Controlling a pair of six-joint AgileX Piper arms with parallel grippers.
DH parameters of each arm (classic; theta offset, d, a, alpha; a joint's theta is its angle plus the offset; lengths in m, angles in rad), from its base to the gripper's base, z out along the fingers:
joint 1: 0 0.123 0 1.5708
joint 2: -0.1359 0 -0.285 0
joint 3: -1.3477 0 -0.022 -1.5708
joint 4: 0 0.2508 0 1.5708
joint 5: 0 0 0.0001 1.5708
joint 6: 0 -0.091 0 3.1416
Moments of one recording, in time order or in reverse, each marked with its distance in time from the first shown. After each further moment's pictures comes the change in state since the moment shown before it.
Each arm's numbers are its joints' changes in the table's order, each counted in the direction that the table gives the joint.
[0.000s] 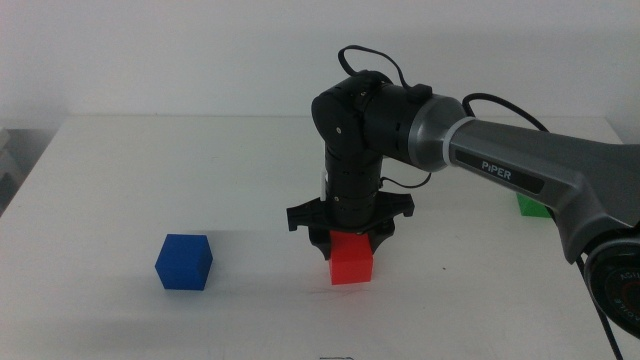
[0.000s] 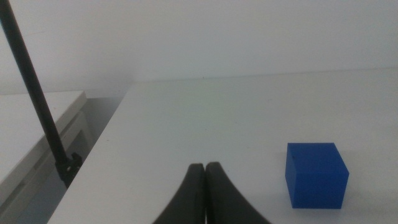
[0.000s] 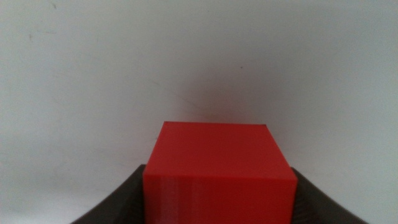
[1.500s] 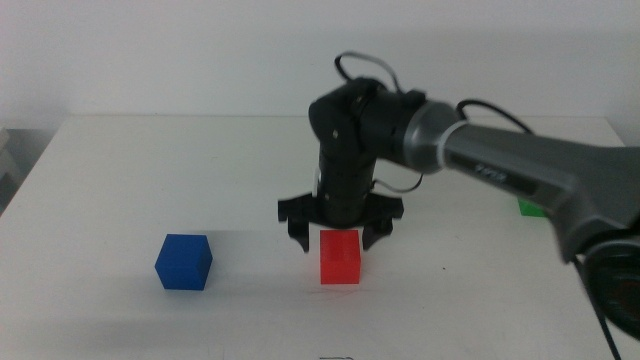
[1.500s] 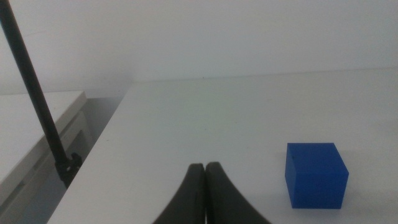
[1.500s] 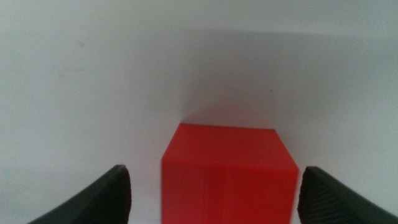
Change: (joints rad) left arm 0.000 0.000 0.000 0.000 0.000 0.000; right arm 0.003 -0.015 0.007 0.019 0.079 -0.080
